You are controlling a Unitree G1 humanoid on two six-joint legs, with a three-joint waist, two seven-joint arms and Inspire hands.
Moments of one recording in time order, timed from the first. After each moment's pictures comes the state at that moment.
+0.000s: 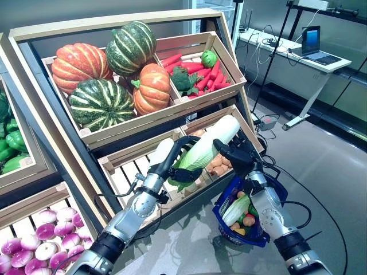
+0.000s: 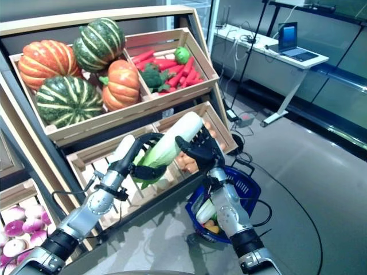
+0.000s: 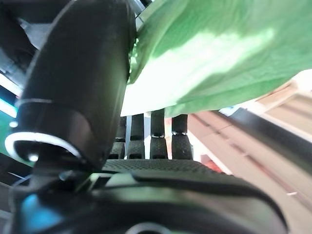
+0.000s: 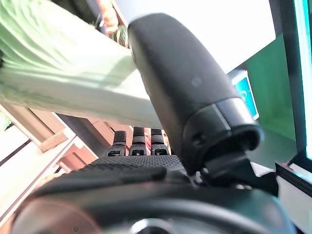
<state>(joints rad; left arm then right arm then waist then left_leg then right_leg) -0.21 0.49 -0.42 0.20 0.35 -0.30 0.31 -0.23 -0.24 0.28 0.26 0.95 -0.18 0.01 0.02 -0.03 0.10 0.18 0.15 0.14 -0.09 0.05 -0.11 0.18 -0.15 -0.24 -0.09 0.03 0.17</state>
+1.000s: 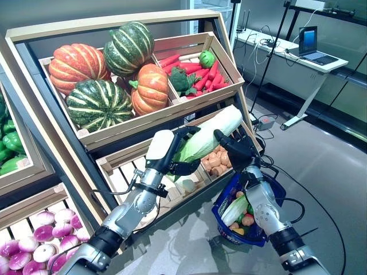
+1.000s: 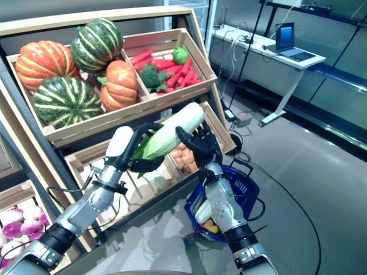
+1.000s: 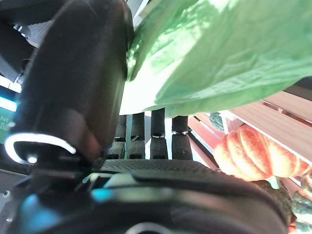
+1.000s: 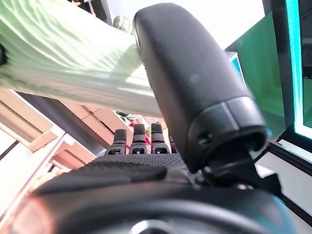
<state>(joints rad) -0.27 0.54 -0.46 0.21 0.44 -0.30 0.43 -0.27 -0.22 0.29 0.23 0.99 -0.18 -0.10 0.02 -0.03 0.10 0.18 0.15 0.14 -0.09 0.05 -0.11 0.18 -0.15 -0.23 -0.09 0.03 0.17</state>
